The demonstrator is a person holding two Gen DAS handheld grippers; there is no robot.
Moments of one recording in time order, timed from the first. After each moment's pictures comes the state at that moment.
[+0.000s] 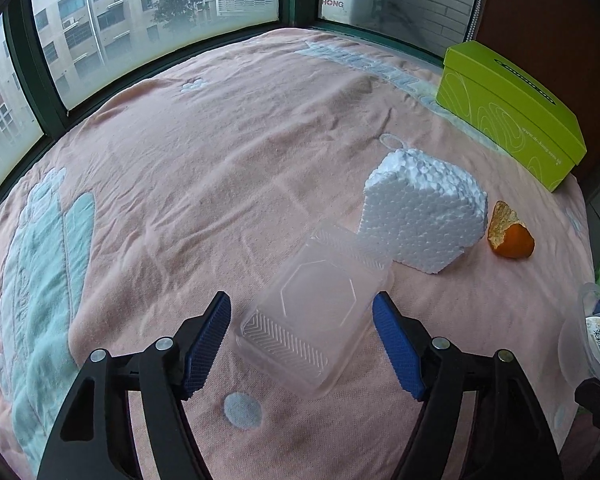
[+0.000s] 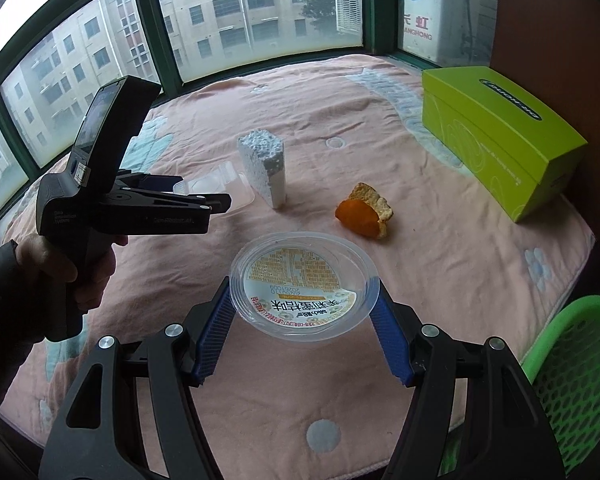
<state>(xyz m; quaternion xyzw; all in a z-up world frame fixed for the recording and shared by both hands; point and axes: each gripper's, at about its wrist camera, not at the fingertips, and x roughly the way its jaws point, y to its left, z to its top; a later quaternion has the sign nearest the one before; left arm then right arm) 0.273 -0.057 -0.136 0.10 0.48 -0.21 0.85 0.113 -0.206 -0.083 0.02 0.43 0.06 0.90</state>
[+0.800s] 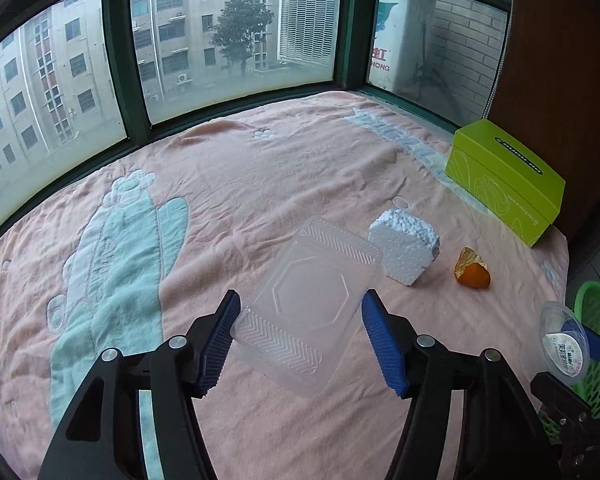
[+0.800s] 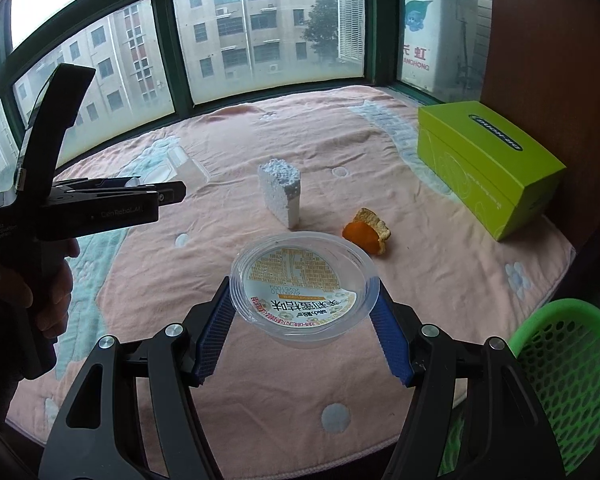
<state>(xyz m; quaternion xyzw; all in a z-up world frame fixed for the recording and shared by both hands) 0.197 -0.012 -0.055 0.03 0.41 -0.13 0.90 0.081 -0.191 -0.052 0.00 0.38 0.05 0.92</state>
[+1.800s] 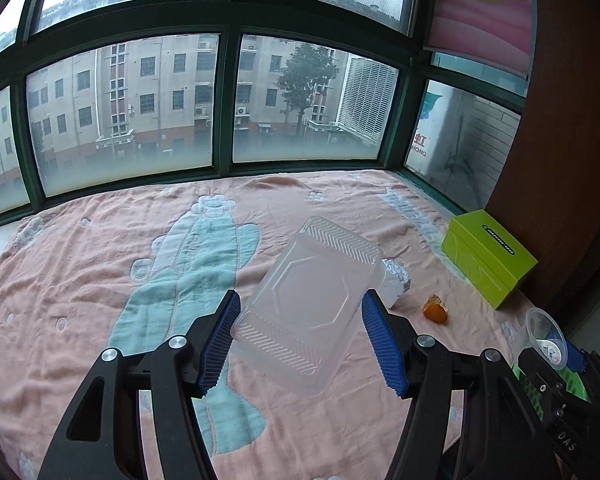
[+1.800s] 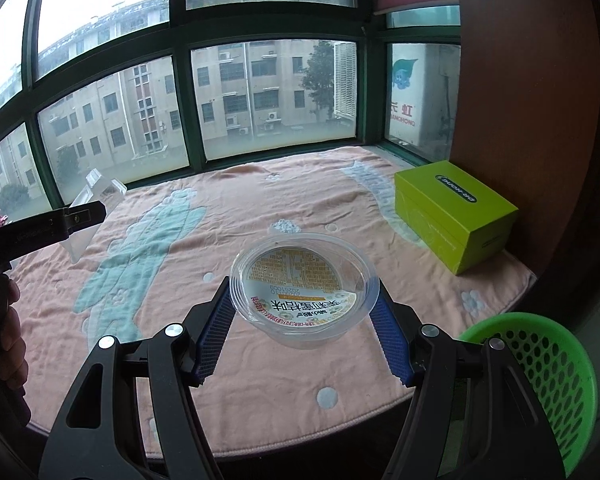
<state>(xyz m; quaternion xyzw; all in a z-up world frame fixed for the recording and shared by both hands) 0.065 0.033 0.029 -0.06 0.32 -0.04 0.95 0.010 -0.198 0.009 0.01 0.29 0.05 0.96</state>
